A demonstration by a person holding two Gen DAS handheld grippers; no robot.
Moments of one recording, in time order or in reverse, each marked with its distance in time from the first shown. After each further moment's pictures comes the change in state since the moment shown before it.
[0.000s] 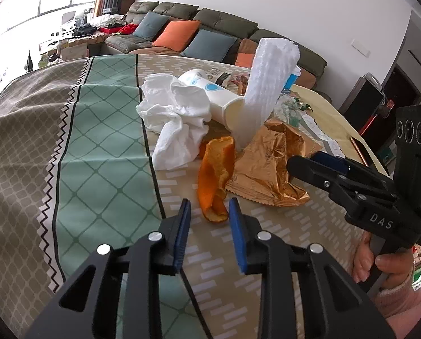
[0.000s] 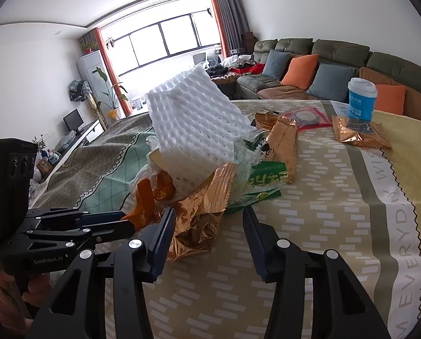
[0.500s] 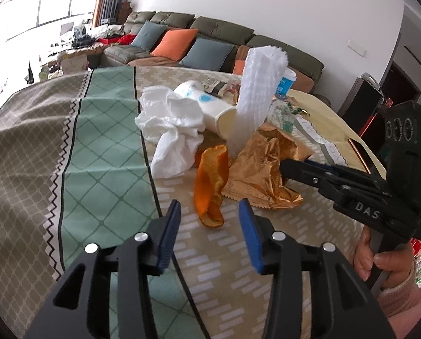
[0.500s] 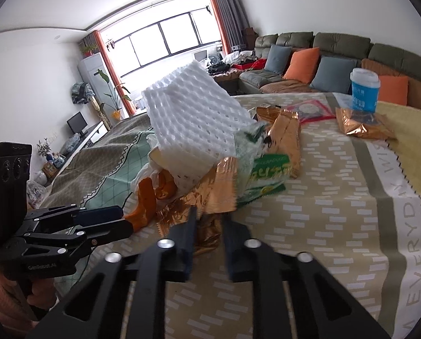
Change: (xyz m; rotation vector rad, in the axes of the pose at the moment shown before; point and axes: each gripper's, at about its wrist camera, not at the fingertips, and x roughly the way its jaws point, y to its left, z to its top) left arm -0.009 -0.009 0.000 0.039 -0.050 0.013; right arm 0.005 -0.008 0.000 0.039 0.014 0.036
